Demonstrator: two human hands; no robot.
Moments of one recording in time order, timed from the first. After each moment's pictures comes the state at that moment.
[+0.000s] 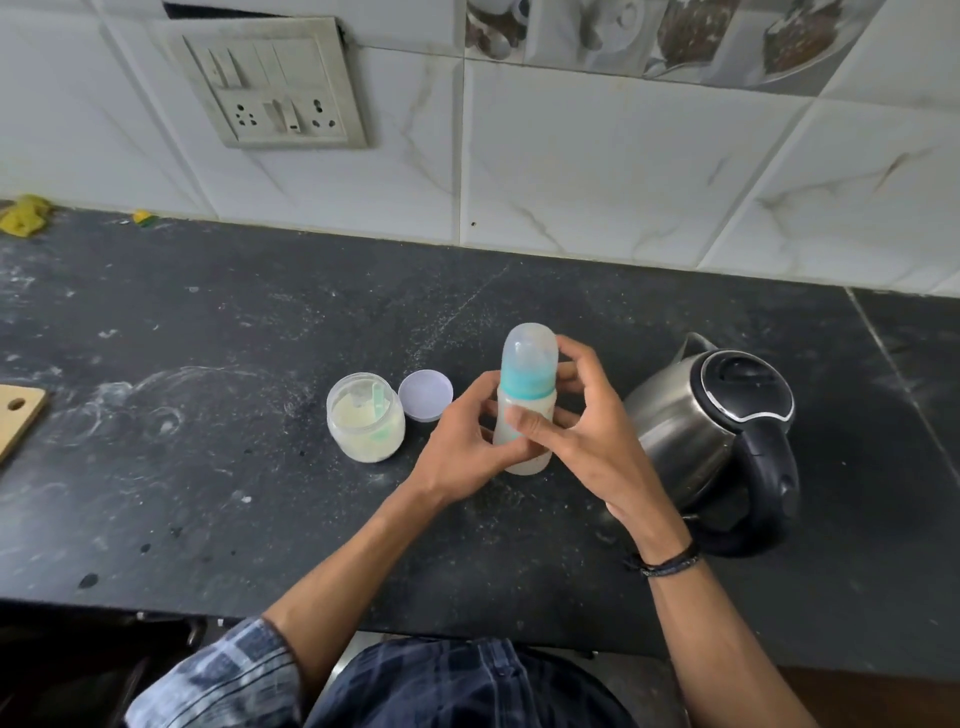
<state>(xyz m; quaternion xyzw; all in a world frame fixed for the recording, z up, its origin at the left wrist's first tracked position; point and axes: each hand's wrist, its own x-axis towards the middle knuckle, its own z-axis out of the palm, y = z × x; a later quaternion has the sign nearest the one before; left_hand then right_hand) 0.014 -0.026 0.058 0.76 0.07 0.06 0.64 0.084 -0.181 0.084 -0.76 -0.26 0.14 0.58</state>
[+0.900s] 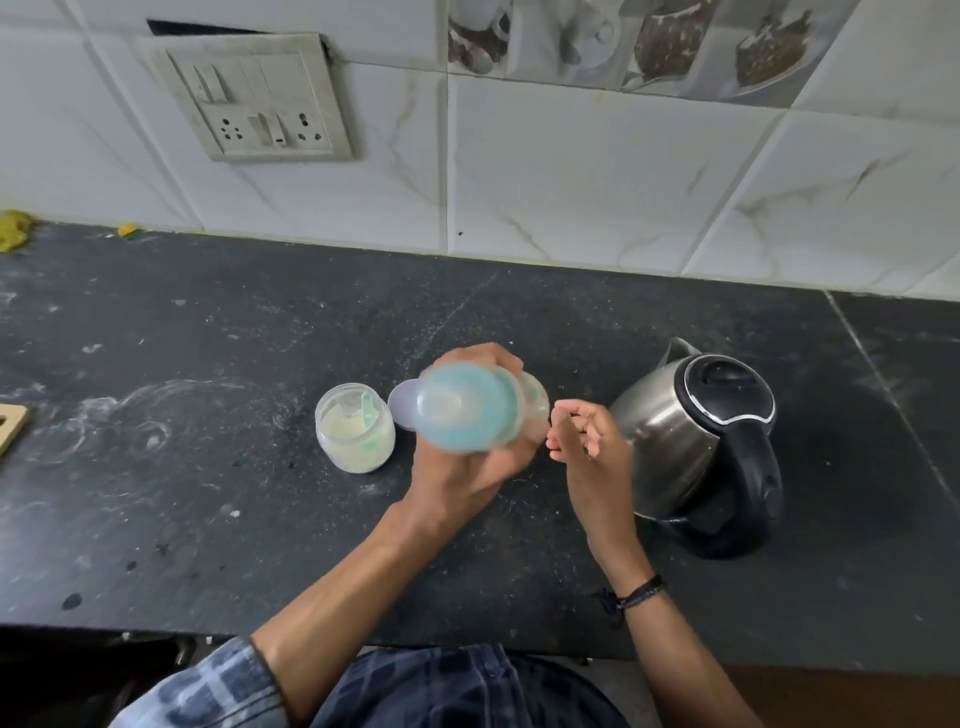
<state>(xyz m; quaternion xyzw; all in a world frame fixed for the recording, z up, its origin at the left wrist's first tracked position) -0.004 -0.040 0.079 0.73 0.05 0.34 0.59 0.069 -0.192 0.035 -0.76 -0.04 0.07 0.65</state>
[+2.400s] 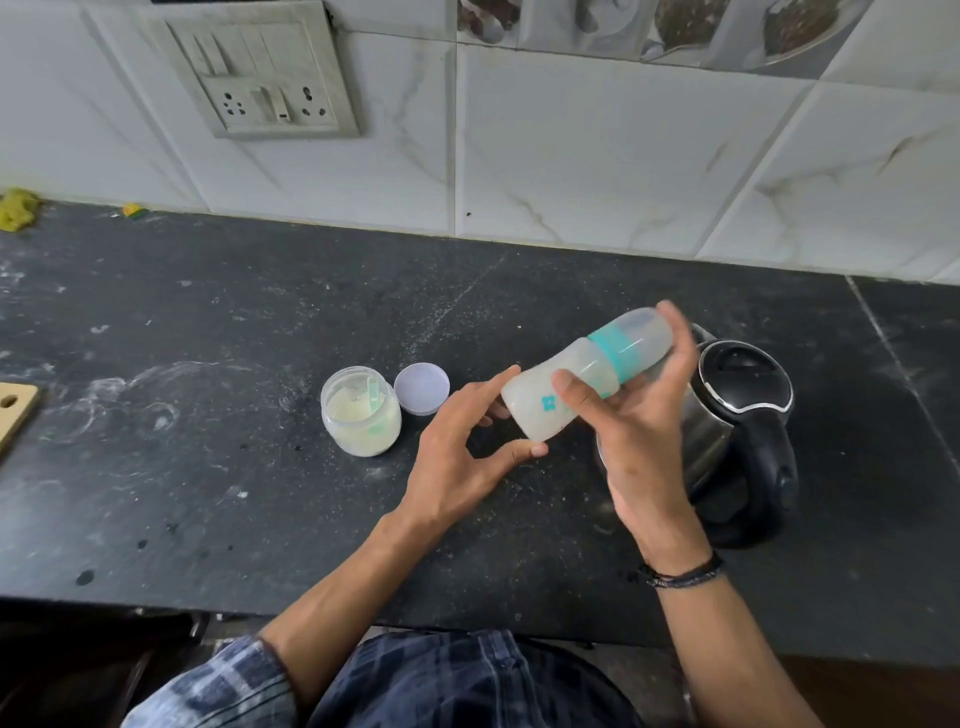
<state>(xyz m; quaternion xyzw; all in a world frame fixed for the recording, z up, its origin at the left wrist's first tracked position) 0.000 -0.037 0.031 0.81 0.03 0.24 0.54 0.077 -0.192 0.095 -0.61 -0.14 0.05 0.78</state>
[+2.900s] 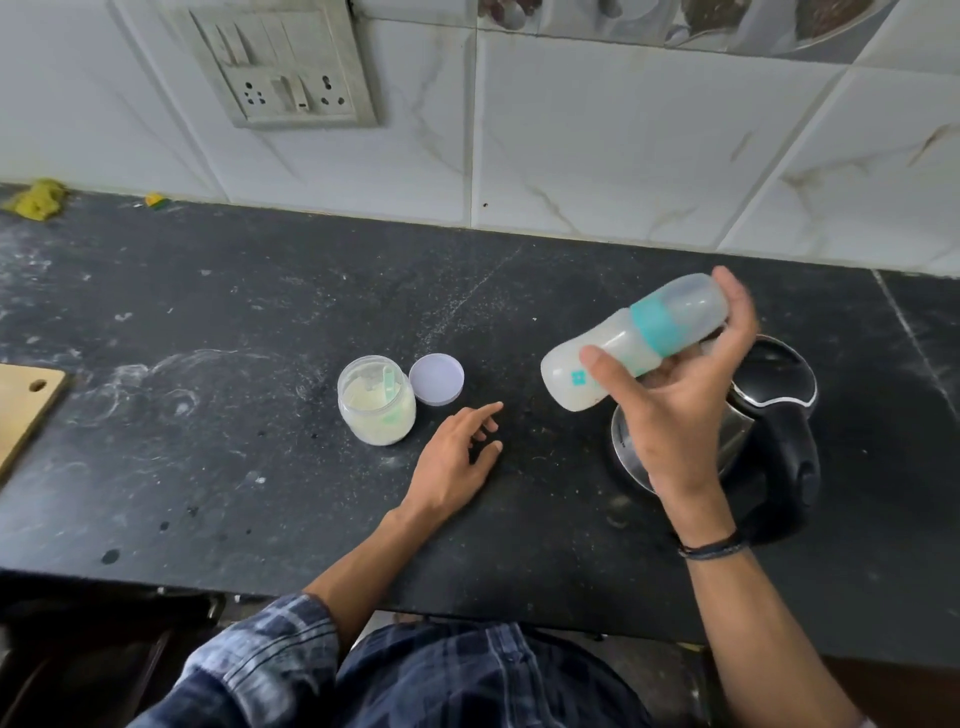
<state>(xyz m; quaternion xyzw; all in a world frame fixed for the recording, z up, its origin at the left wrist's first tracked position) -0.001 -0.012 -0.050 0.88 0.11 0.09 0.45 0.092 -0.196 0.105 -0.62 -0.18 -0.06 0.76</state>
